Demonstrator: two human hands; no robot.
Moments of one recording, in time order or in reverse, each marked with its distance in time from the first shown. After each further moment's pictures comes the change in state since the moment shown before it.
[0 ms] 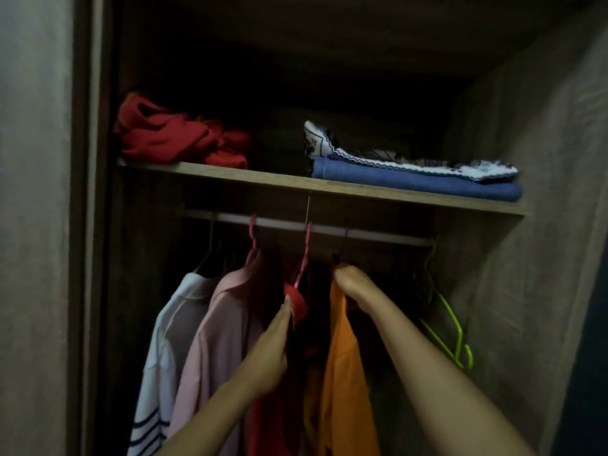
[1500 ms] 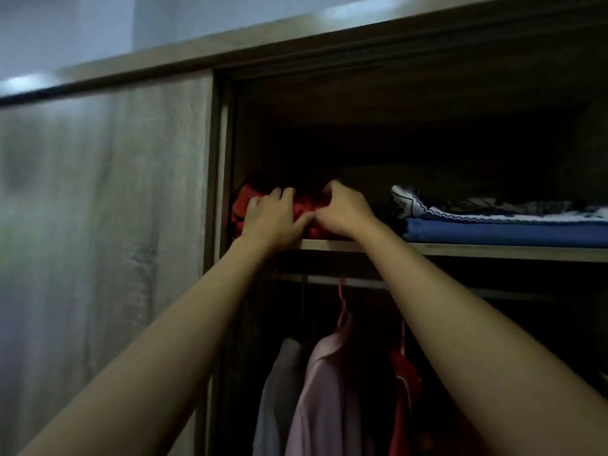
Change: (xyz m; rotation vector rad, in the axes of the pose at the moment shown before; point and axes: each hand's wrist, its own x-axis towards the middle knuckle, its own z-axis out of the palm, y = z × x) left_hand 0.121 0.091 -0.296 0.841 0.426 -0.101; right_hand -0.021 -0.246 -0.011 -0.054 0.147 -0.697
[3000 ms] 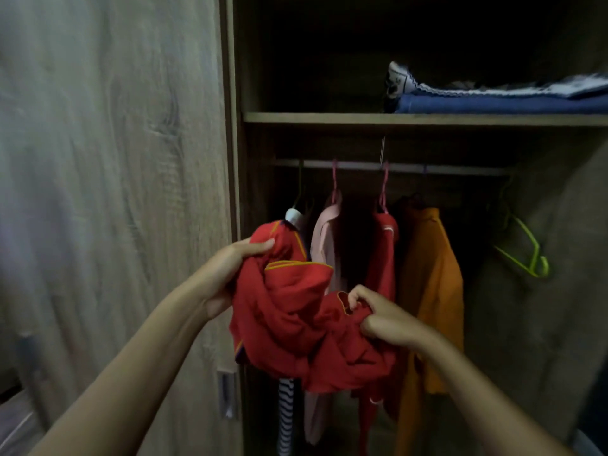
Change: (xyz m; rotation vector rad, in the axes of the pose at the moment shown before) left_hand -0.282 -0.030 -0.037 -1.615 -0.685 -0.780; right_hand -0.334 0.087 0.086 0.394 -0.568 0.355
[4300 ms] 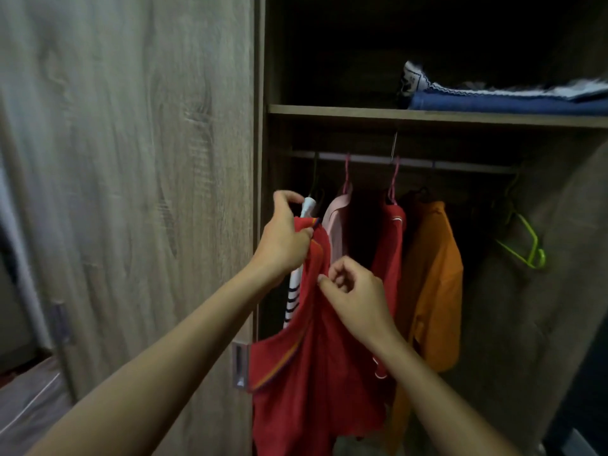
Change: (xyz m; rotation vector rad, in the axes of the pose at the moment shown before) left_hand -0.017 -0.007 0.044 0.617 0.317 0.404; right_hand -0.036 -0.067 0.072 0.056 0.572 -0.366
